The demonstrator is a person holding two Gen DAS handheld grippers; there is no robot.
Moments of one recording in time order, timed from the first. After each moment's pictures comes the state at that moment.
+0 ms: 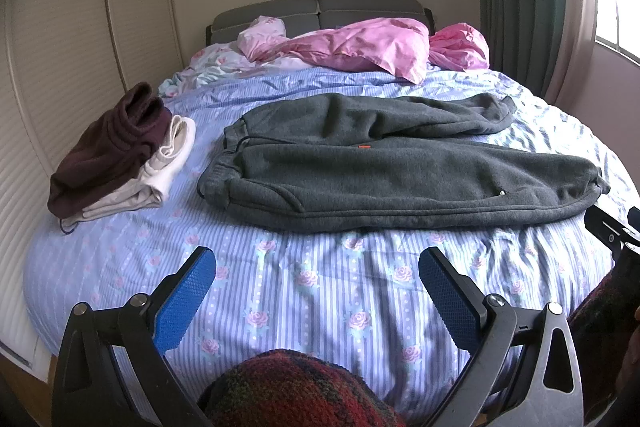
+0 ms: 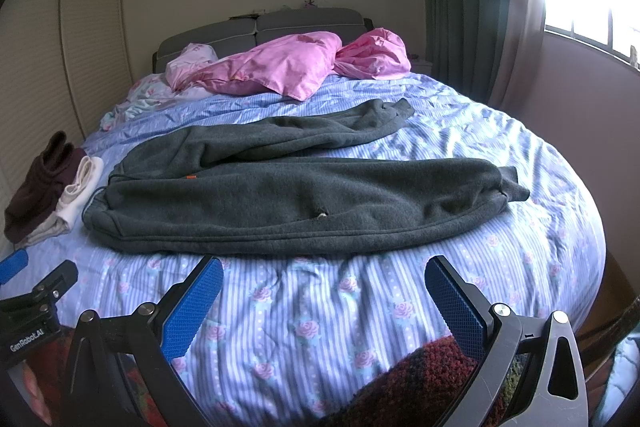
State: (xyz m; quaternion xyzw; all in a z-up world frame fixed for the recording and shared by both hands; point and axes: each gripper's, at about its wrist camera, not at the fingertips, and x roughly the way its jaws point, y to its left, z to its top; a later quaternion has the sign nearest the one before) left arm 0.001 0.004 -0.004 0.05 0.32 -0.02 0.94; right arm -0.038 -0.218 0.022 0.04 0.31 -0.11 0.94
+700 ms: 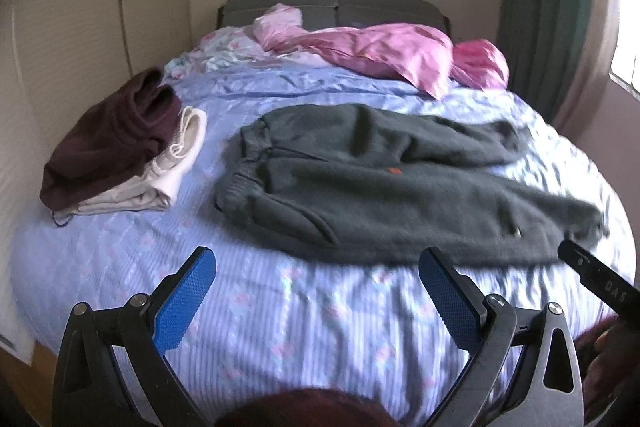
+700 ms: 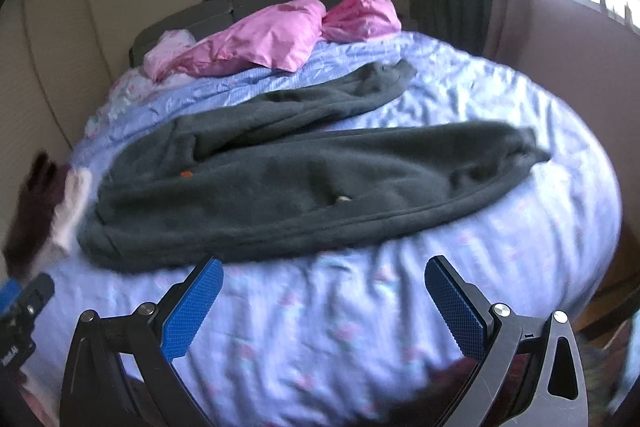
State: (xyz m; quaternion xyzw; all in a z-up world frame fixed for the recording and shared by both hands) left arm 0.052 0.055 0.019 -0.01 0.35 -0.02 0.94; right arm 0.016 -0.205 0.010 0.13 0.36 -0.13 0.92
